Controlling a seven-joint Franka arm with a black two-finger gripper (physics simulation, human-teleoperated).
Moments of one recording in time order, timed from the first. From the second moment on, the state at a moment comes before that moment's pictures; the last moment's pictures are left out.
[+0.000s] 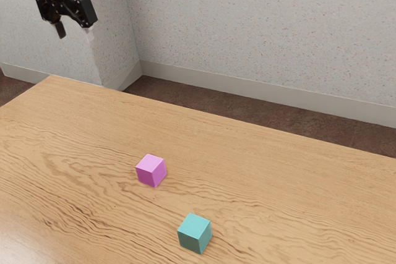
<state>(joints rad) -0.13 0.02 0.28 -1.34 -0.03 1.39 0.12</state>
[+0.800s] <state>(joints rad) -0.30 0.08 -0.13 -2.26 -0.09 2.26 -0.15</state>
